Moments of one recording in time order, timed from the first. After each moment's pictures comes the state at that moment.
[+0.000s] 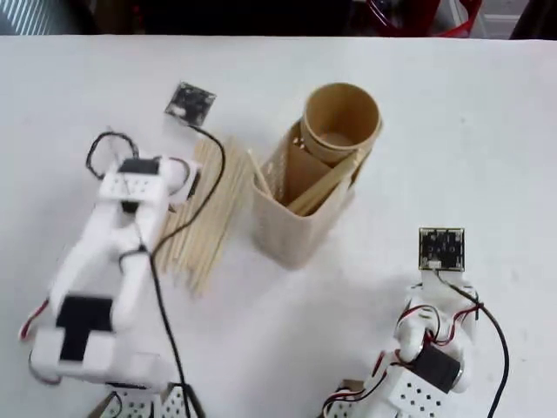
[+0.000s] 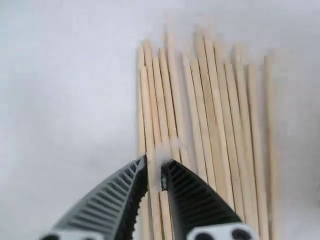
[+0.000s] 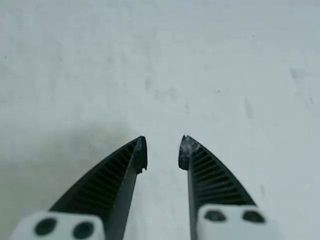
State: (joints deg) left arm -2.9 2.8 26.5 43.5 -15.7; right arm 28.8 -102.8 96.4 60.0 31.7
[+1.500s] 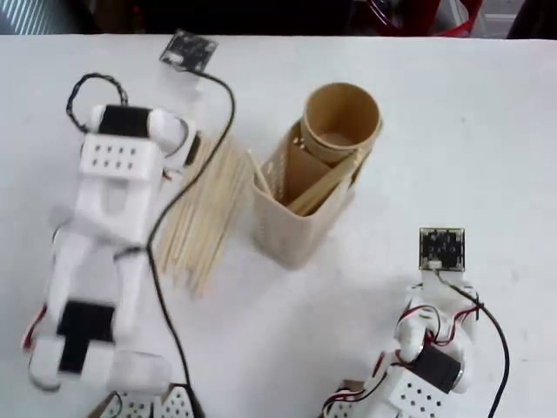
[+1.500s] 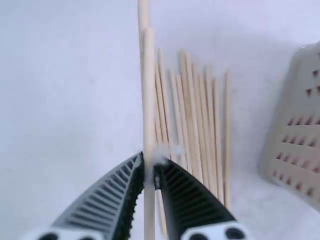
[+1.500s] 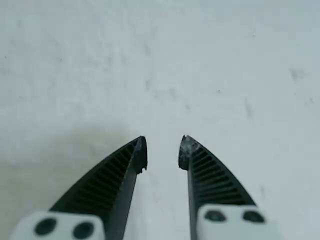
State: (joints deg) left arm 1.2 -4.2 -2.8 78.0 -12.8; right arm 28.8 -102.8 96.4 60.0 31.7
